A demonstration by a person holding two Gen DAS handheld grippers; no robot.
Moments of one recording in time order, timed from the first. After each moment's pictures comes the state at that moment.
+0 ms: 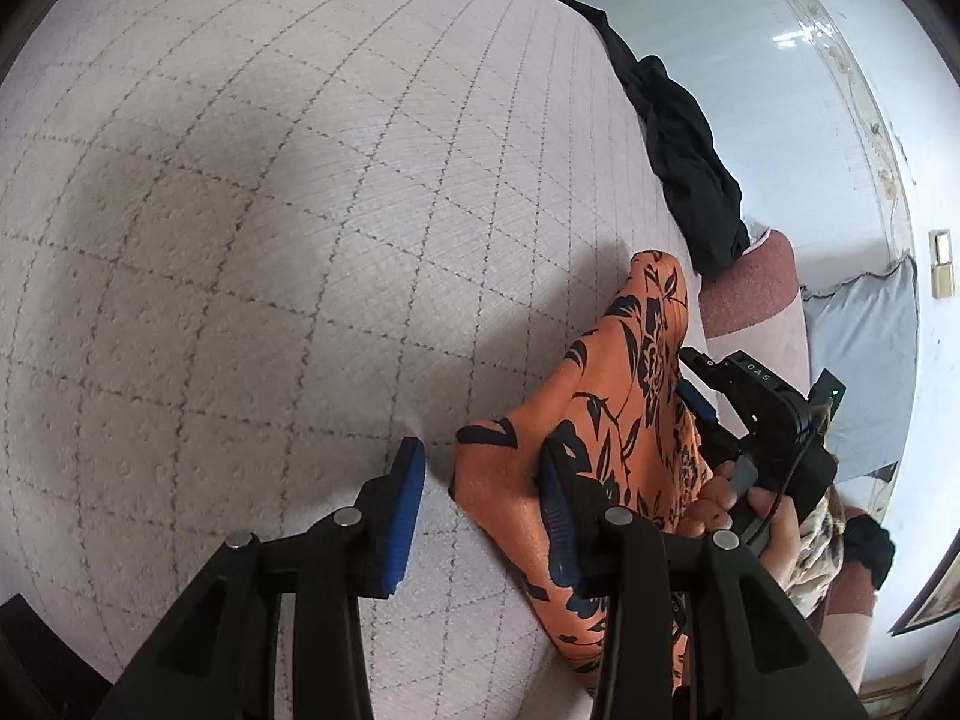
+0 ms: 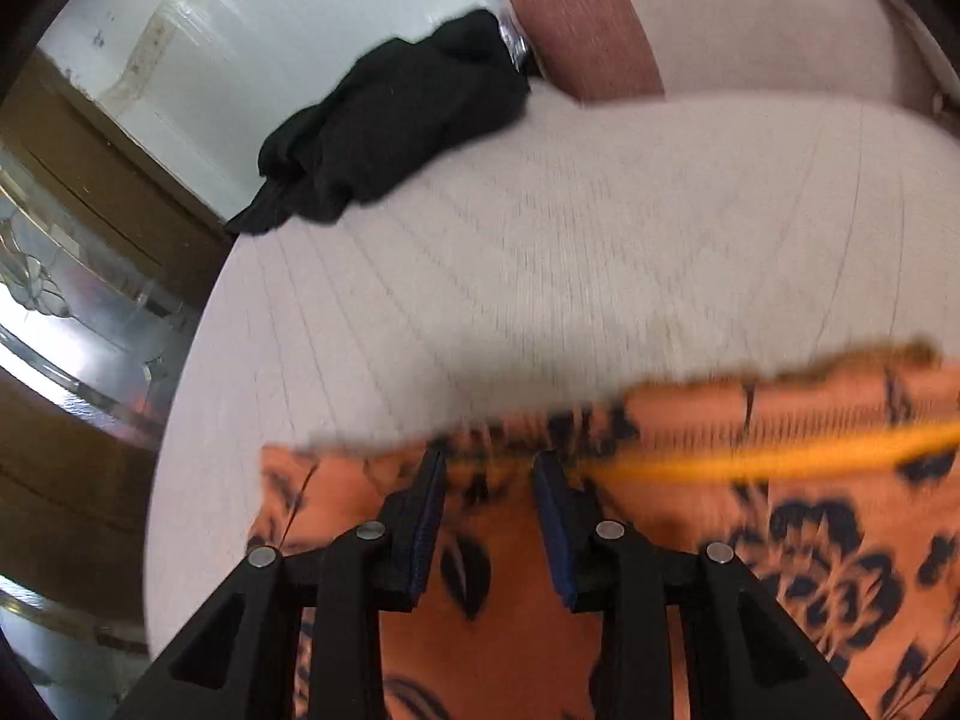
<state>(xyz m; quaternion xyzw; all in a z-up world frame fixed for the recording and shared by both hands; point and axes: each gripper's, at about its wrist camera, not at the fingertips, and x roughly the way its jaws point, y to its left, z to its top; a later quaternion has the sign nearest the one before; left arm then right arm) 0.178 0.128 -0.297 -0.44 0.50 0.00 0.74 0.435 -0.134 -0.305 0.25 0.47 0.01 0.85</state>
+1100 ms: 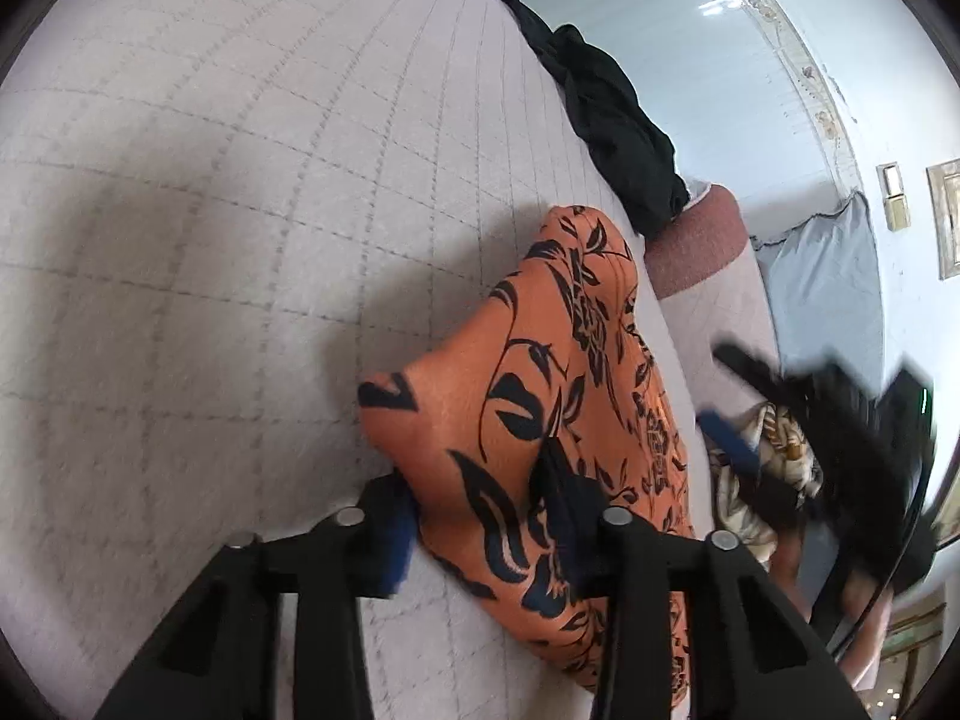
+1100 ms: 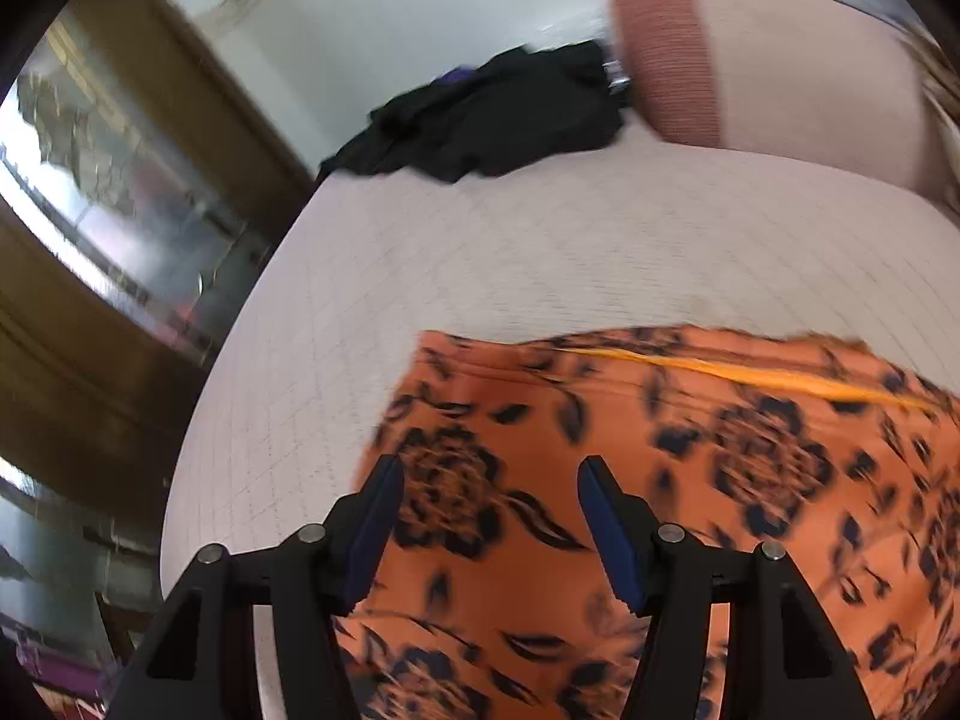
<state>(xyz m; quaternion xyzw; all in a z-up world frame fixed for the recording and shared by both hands) 0.186 0.088 -0.300 -0.42 0.47 -0.07 0.77 0.343 -0.119 -0.228 0.19 0.47 0.07 0.86</state>
